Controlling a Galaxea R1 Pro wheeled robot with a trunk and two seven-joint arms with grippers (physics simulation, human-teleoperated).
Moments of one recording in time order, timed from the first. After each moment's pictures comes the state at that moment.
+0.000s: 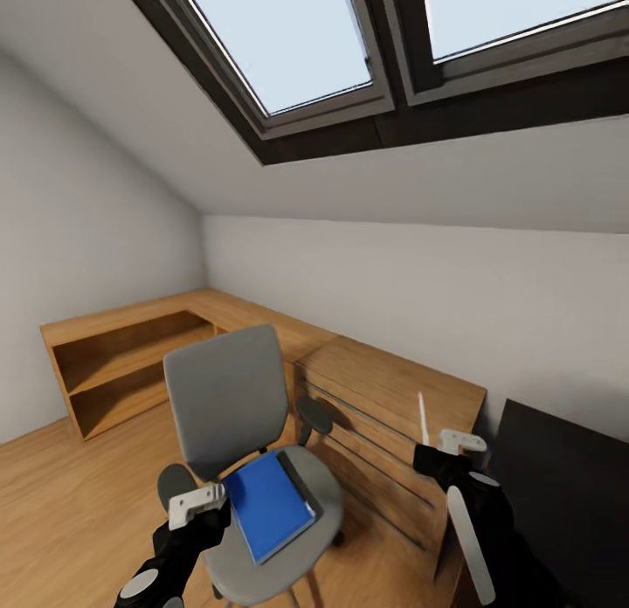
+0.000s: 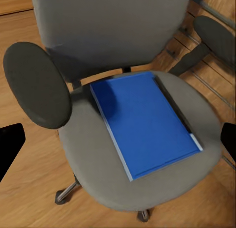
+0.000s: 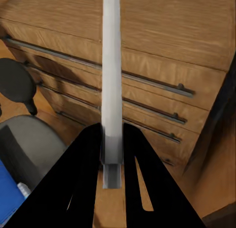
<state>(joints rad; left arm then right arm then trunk) 0.03 0.03 -0.21 -1.61 0.41 0.45 0.48 -0.27 0.08 -0.08 -1.44 -0.14 0.66 -0.18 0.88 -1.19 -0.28</state>
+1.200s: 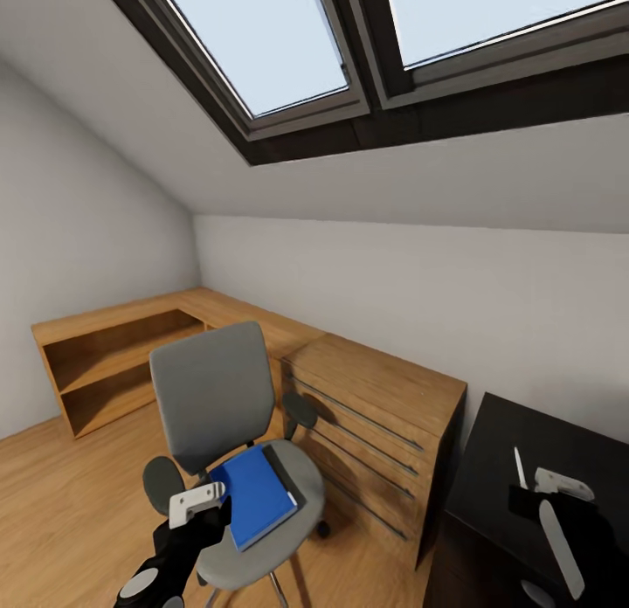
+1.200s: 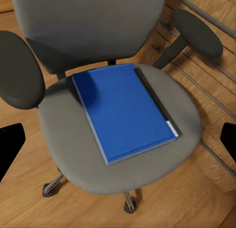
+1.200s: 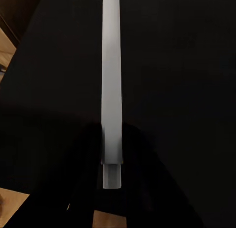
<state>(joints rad) 0.03 0.02 -0.22 -1.62 0.41 0.45 0.48 -0.32 -0.19 -0.31 -1.12 -0.17 0.73 -0.17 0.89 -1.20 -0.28</state>
